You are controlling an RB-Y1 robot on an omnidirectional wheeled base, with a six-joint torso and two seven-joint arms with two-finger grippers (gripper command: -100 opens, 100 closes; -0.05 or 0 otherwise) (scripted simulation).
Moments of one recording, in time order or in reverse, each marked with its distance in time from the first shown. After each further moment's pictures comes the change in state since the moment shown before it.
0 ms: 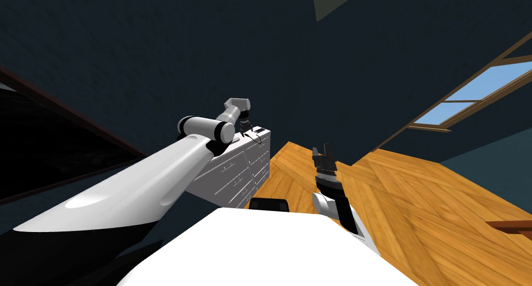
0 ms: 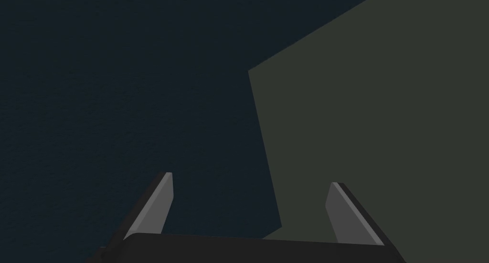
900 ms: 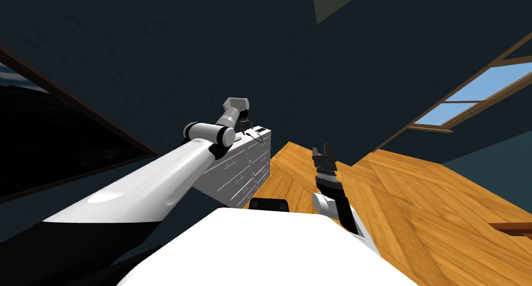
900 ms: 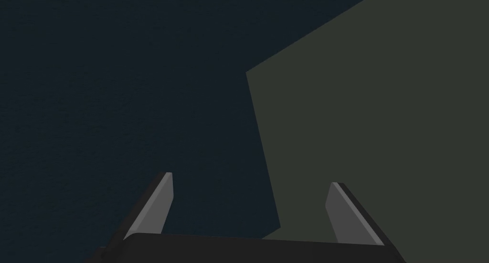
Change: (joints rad) left arm 0.085 -0.003 0.011 -0.185 -0.003 -0.027 0.021; right arm 0.000 0.000 0.000 0.000 0.000 0.000 0.000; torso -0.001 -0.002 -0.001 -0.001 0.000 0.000
